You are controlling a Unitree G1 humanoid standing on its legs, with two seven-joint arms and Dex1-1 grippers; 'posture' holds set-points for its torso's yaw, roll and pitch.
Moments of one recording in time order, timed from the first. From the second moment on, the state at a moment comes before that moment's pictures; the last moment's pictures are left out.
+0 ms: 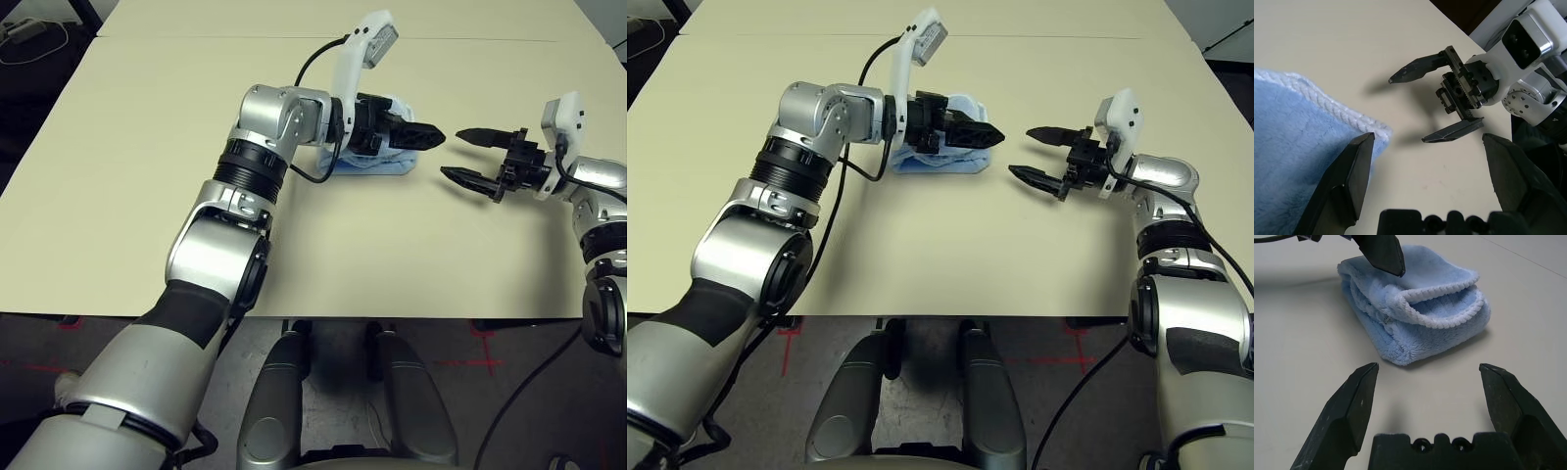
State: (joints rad) left arm -1.37 0.13 -0.06 0.75 -0.29 0.90 -0.94; right arm -0.98 -0.62 -0.17 1.14 0.18 -0.38 1.36
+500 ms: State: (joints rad) left arm -1.14 0.42 -0.08 0.71 -0.18 0.40 -1.04; right arm -1.01 -0.60 -0.20 1.12 0.25 -0.25 1.36
